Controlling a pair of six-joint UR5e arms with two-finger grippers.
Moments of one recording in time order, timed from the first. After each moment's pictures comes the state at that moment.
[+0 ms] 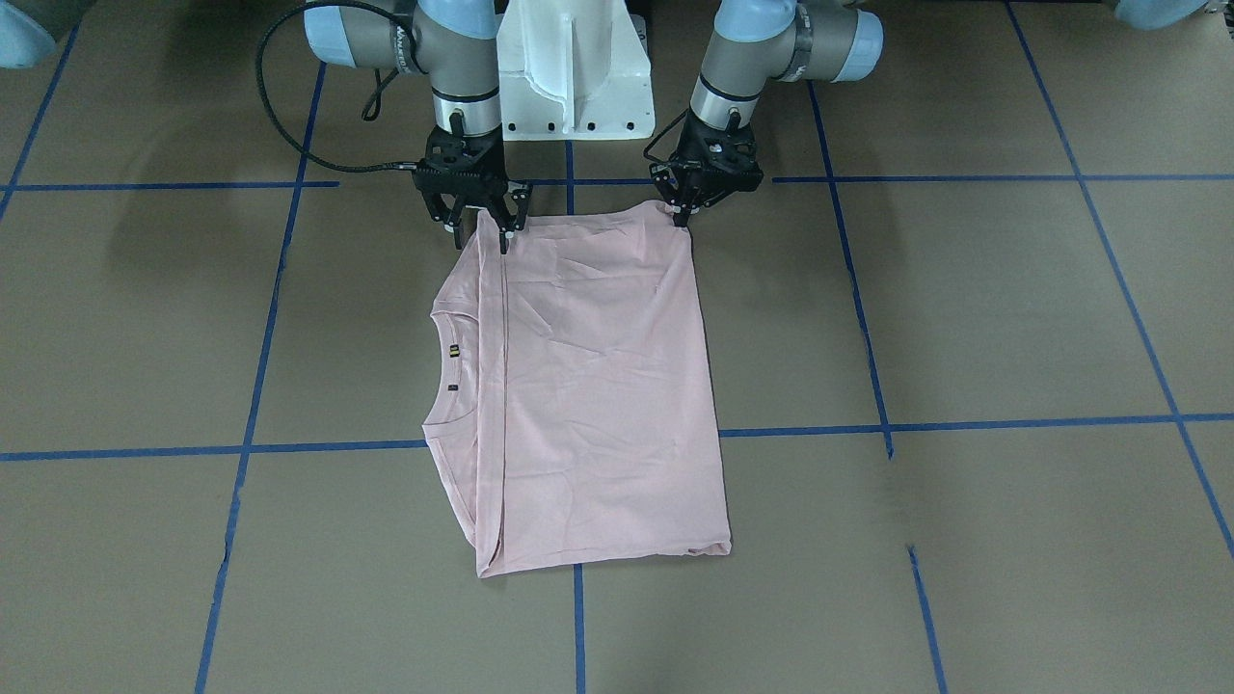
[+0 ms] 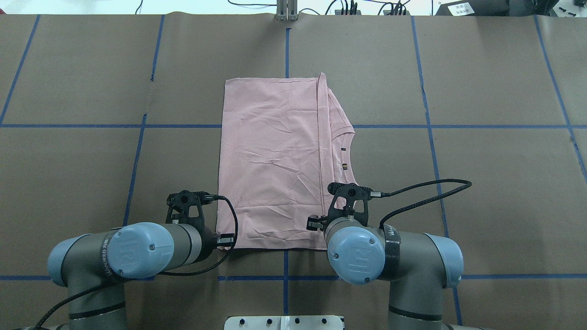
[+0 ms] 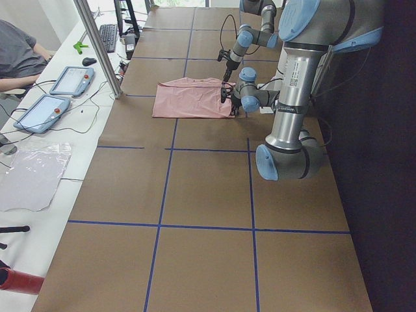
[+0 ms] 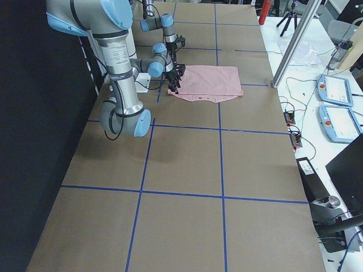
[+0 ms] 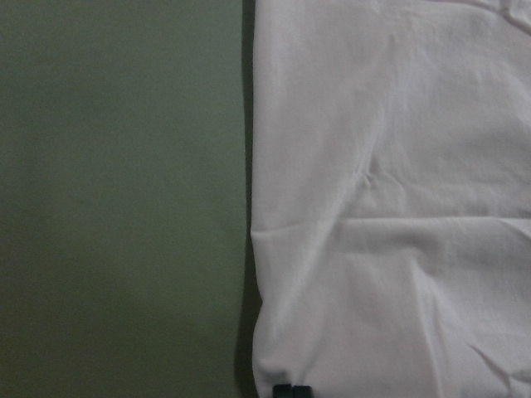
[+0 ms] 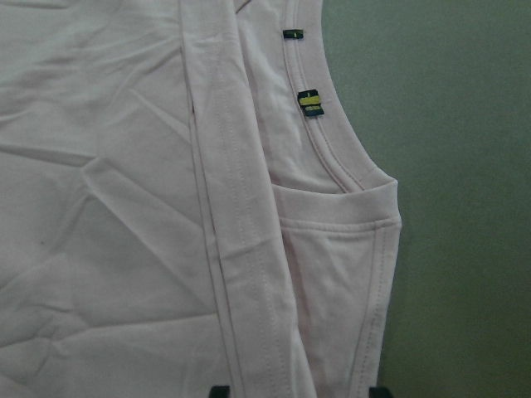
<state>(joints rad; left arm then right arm) -0.25 -1.88 -1.90 -1.92 -1.58 -1.46 0.21 -1.11 1.86 -1.55 1.37 1.60</state>
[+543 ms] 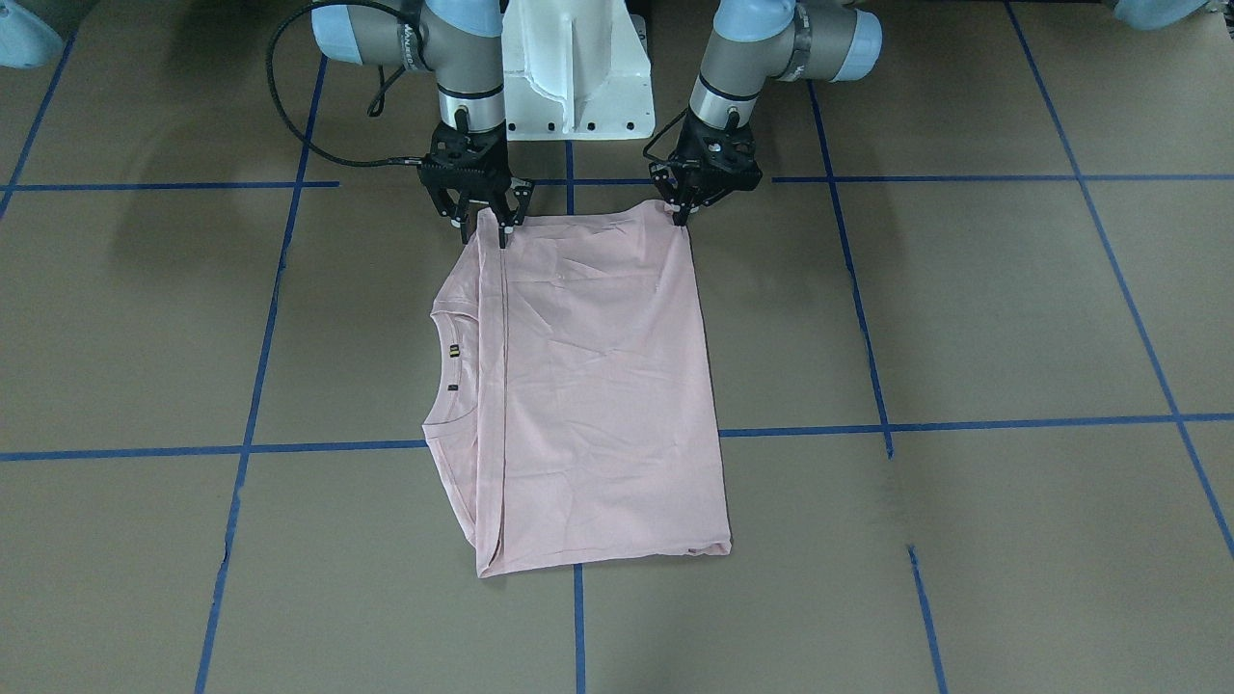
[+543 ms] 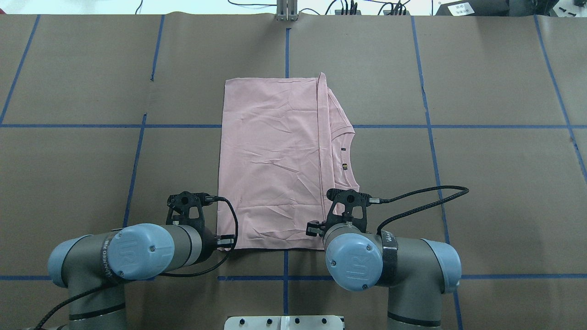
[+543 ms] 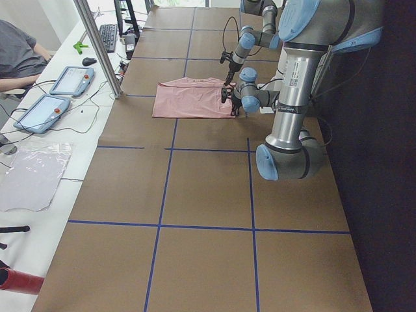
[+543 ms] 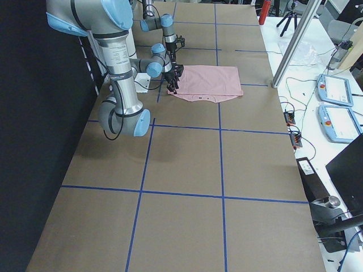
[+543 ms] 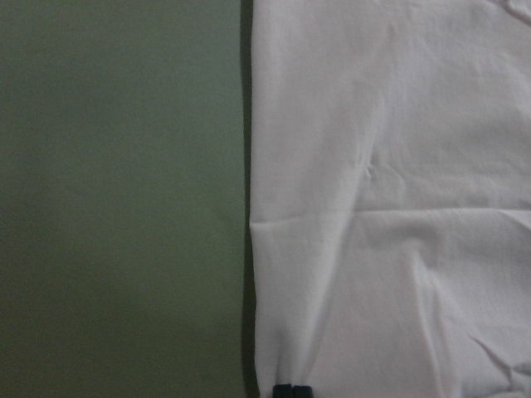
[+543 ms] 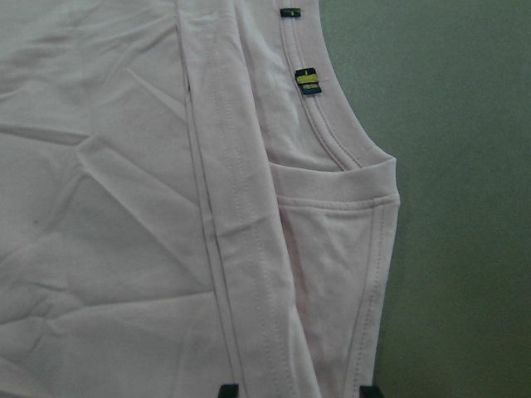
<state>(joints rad) -0.25 -1.88 -1.90 -1.92 -1.58 -1.46 0.19 -1.11 1.86 -1.56 1.37 1.62</state>
